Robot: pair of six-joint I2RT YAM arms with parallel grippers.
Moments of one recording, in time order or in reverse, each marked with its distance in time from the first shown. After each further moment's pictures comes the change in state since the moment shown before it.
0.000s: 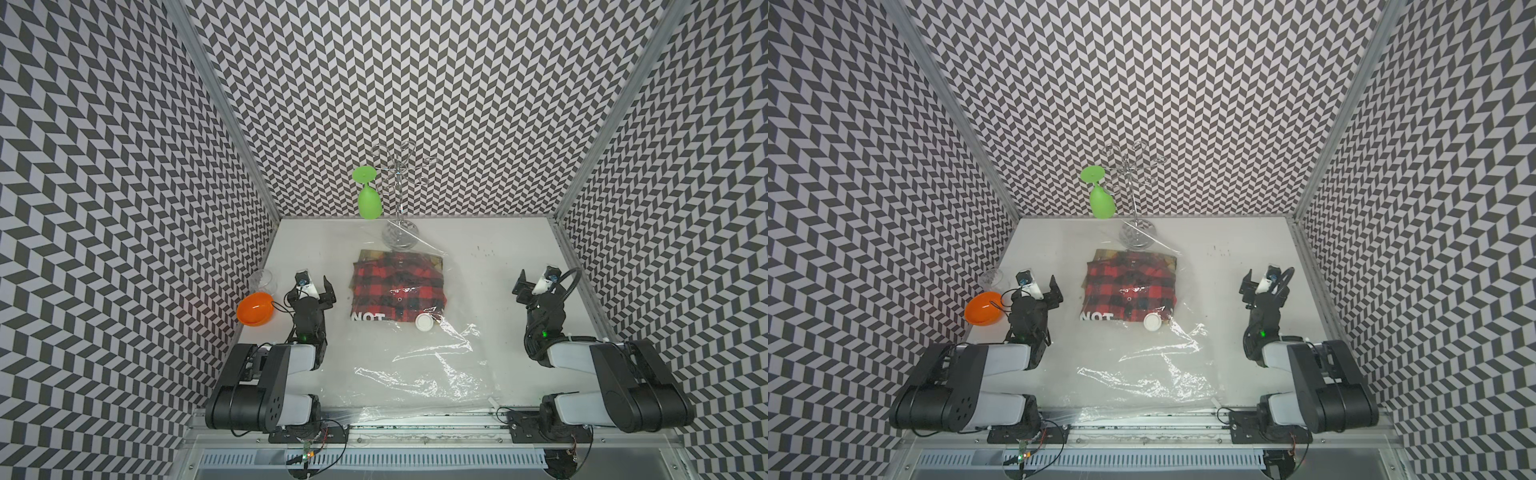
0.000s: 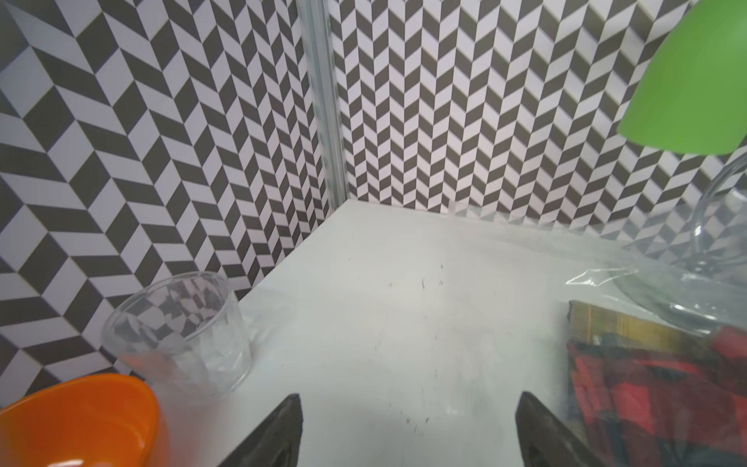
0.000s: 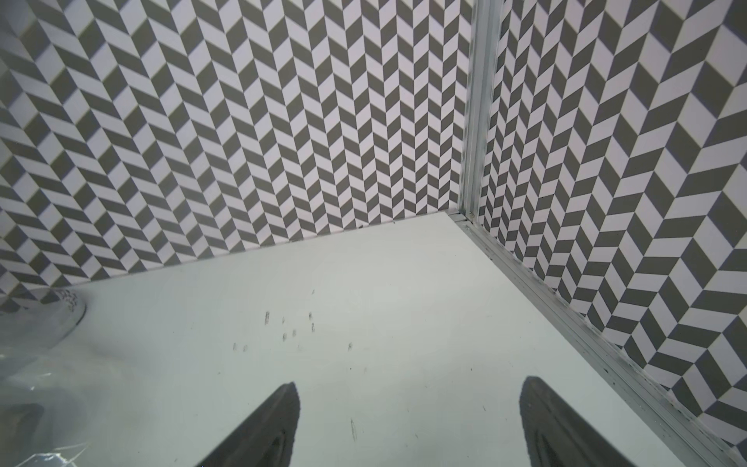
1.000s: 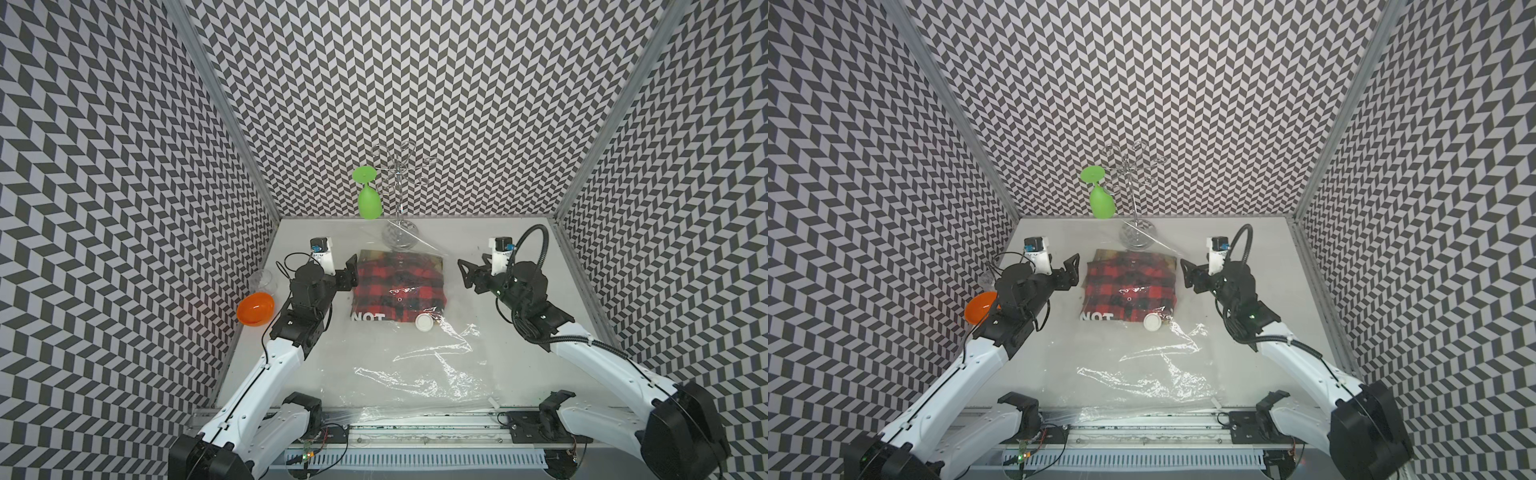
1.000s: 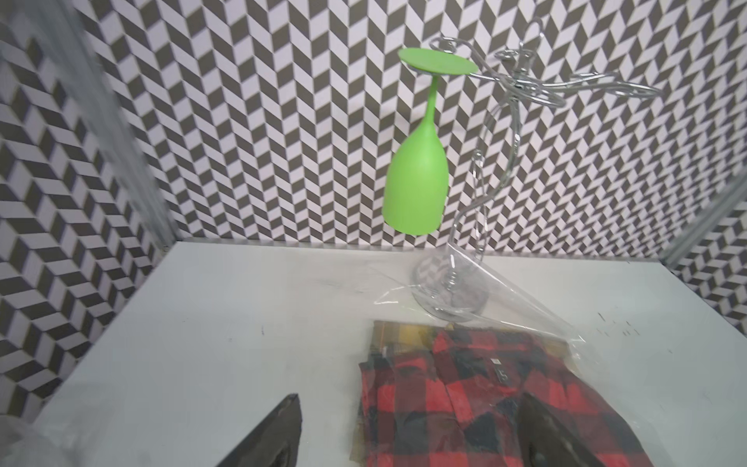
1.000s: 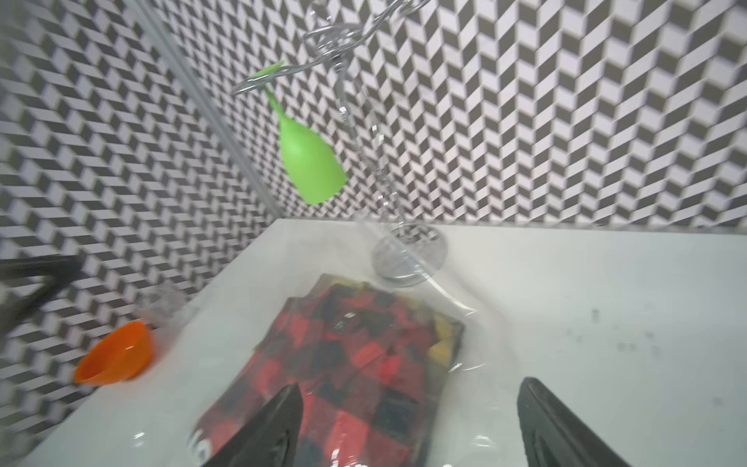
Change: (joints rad) left arm -0.235 -0.470 0.467 -1.017 0.128 -0.106; right arm 0.356 -0.304 0.445 -0.843 -0.326 0.135
